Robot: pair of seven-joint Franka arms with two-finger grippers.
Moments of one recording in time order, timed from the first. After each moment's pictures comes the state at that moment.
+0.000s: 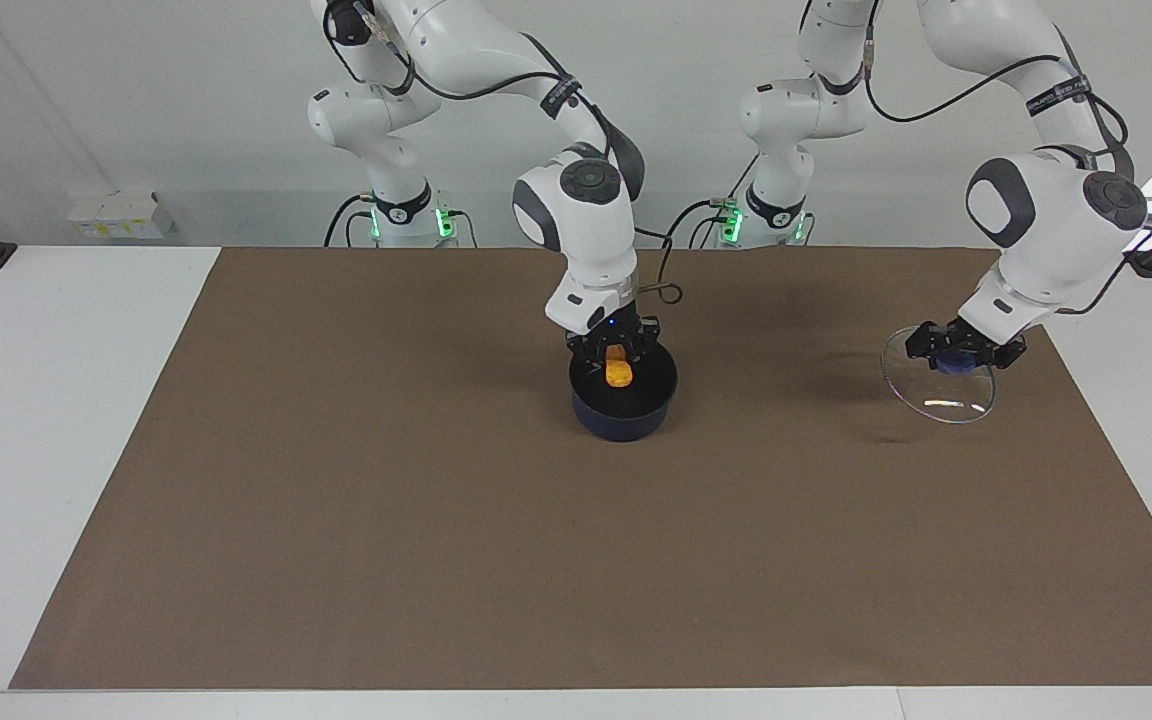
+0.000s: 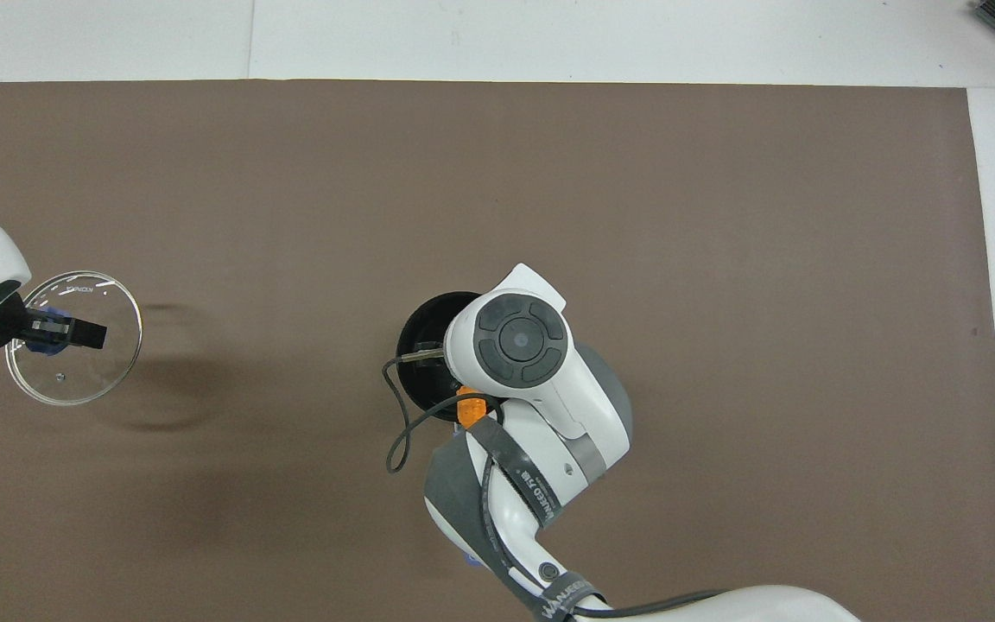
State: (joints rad) left arm 0.05 0.05 0.11 -2.06 -0.02 2.07 0.36; right arm 0.60 0.35 0.06 -1.78 0.06 2.27 0.56
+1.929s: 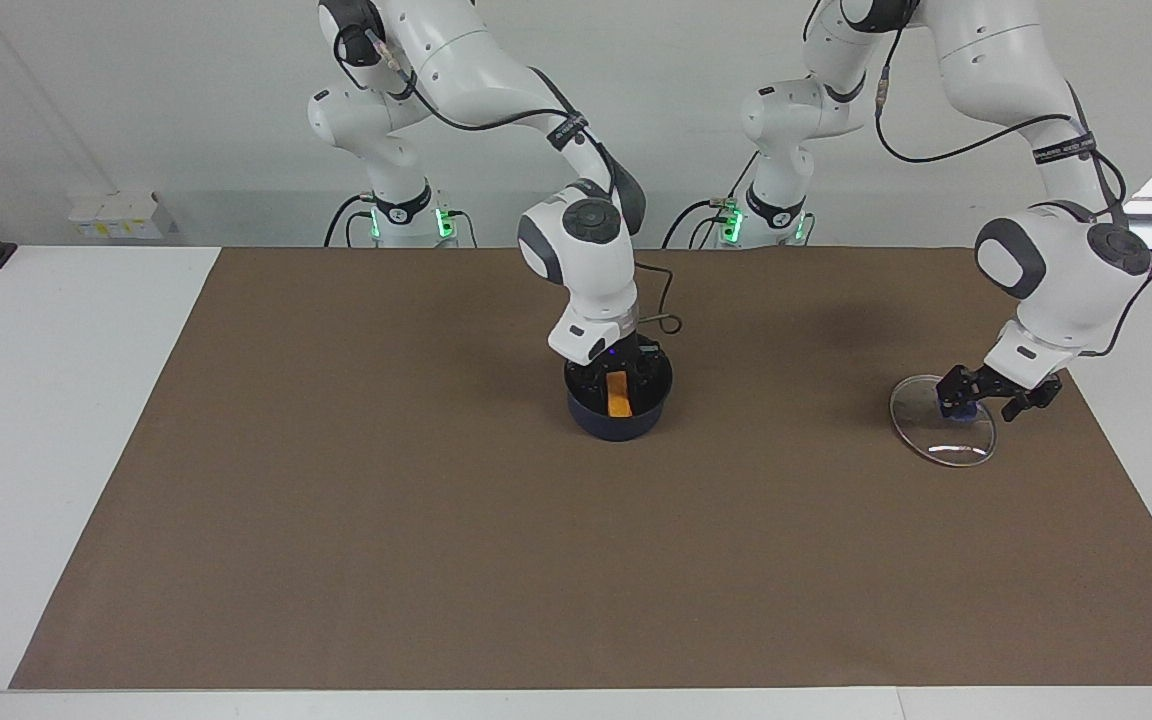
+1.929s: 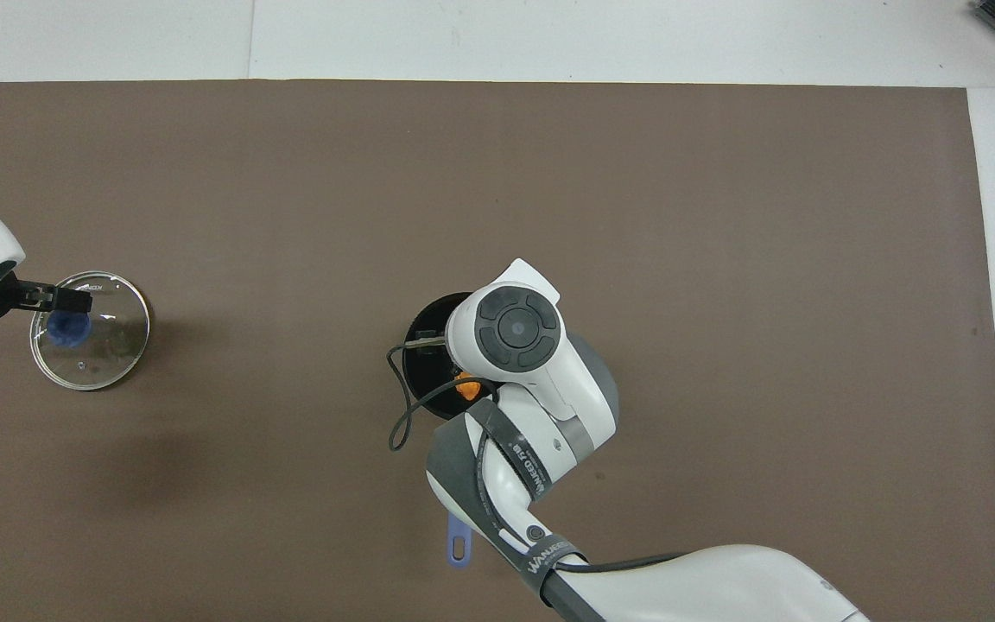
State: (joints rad) left arm 0.13 0.22 0.09 -1.99 -0.02 2.30 0.39; right arm 0.59 0.43 0.06 -1.77 0.06 2.35 0.56
